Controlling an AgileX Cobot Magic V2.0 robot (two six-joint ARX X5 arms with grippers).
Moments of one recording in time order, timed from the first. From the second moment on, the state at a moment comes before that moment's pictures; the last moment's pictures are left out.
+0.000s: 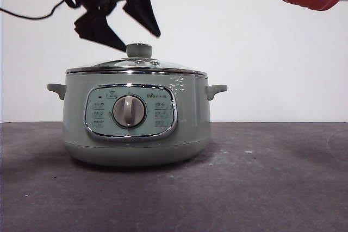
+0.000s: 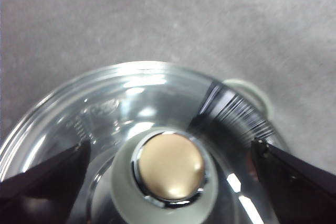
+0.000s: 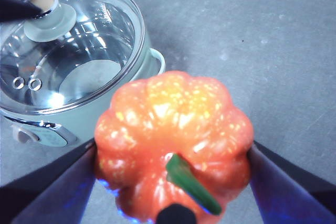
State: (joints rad) left arm -0.39 1.62 1.38 -0.41 0.32 0.08; right arm 0.35 0.98 1.08 -0.73 -0.10 -0.03
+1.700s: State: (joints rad) left arm -0.42 1.64 1.38 -0.45 0.27 0.10; right arm 0.35 0.98 1.09 -0.73 -0.10 -0.03
